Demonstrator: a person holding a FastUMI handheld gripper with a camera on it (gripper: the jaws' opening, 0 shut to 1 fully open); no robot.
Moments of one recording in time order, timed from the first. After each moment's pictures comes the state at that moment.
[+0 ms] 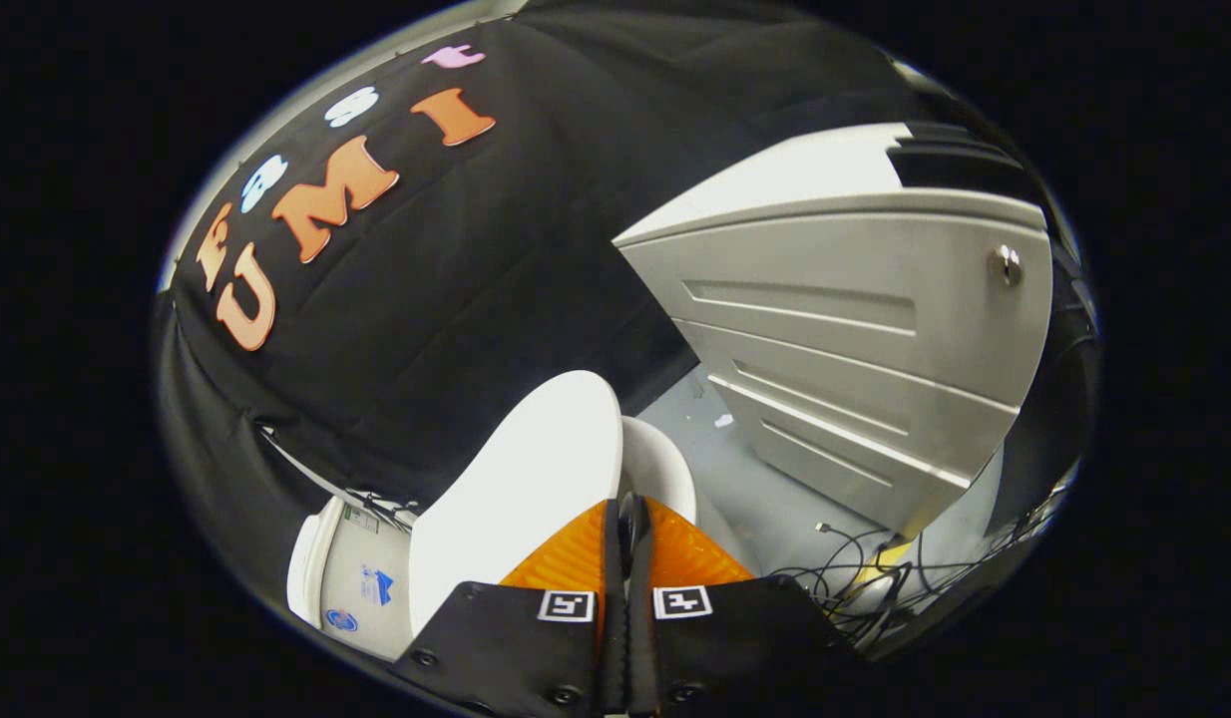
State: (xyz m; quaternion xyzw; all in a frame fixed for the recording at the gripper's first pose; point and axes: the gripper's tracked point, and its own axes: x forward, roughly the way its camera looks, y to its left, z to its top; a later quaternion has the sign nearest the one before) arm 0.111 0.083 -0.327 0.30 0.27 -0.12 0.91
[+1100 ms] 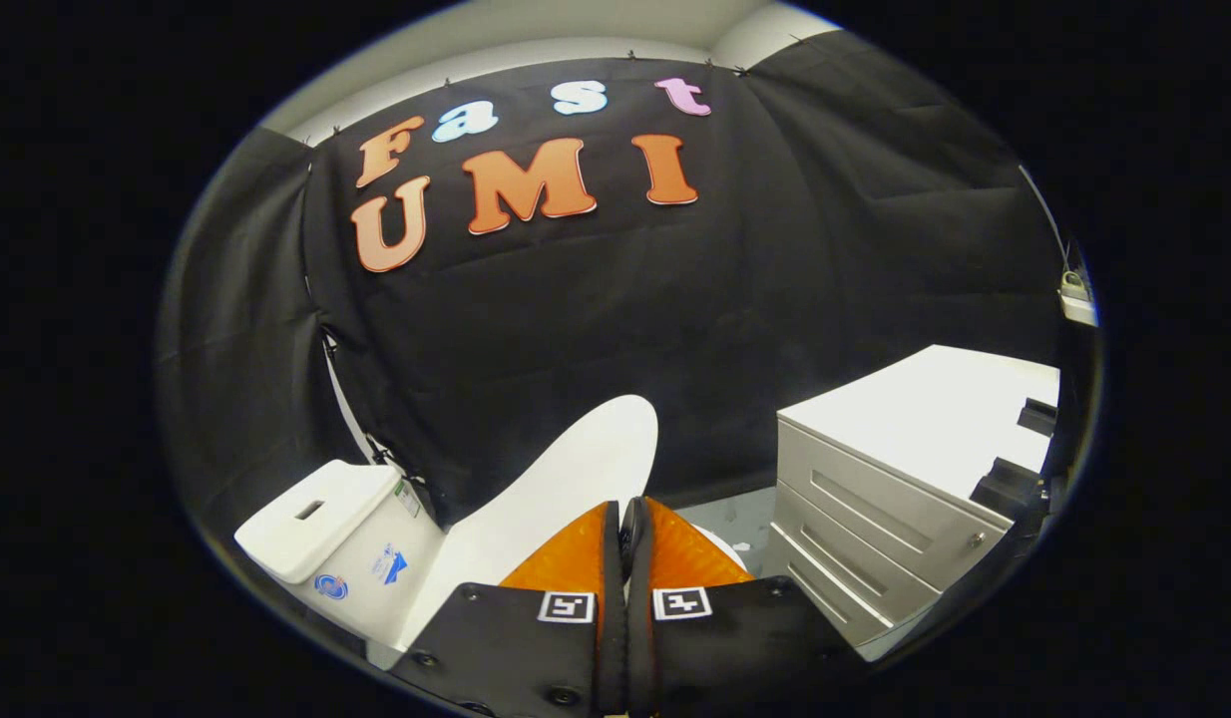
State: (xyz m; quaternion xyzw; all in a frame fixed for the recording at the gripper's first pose) arm 0.135 0.195 -0.147 0.09 0.16 -0.01 0.98
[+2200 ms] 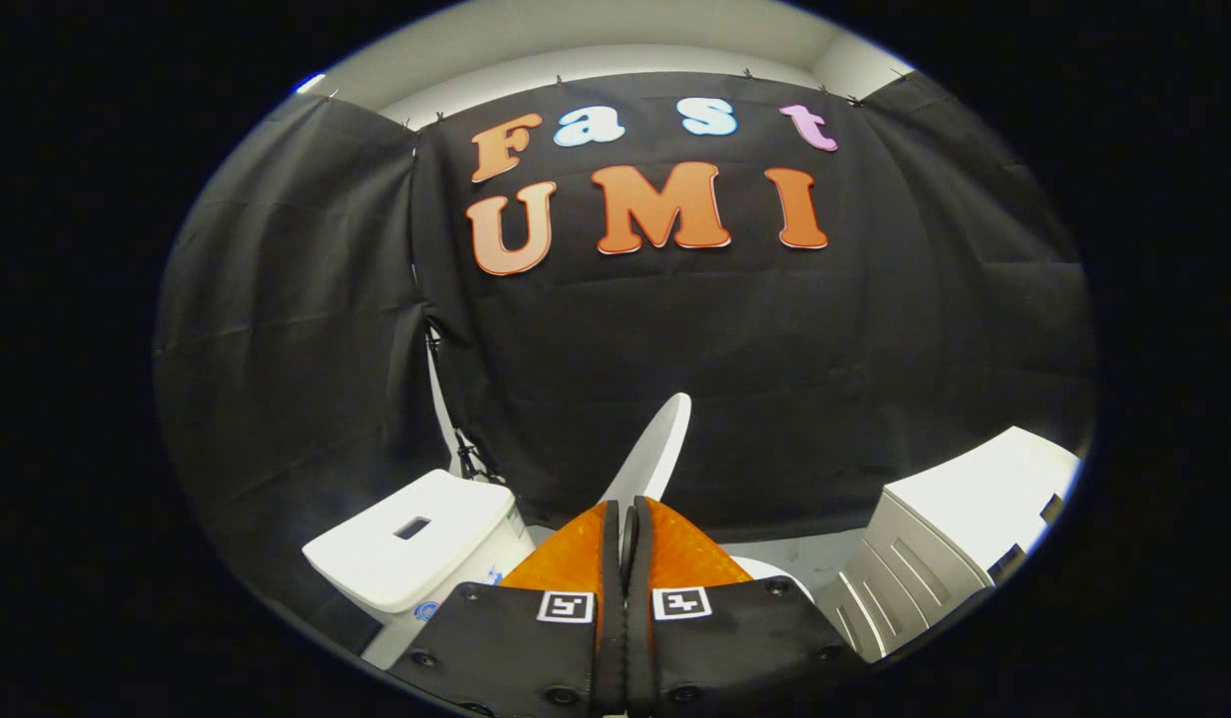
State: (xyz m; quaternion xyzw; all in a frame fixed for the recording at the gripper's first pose) arm 0.150 0.348 -0.044 0.05 0.13 0.14 0.98
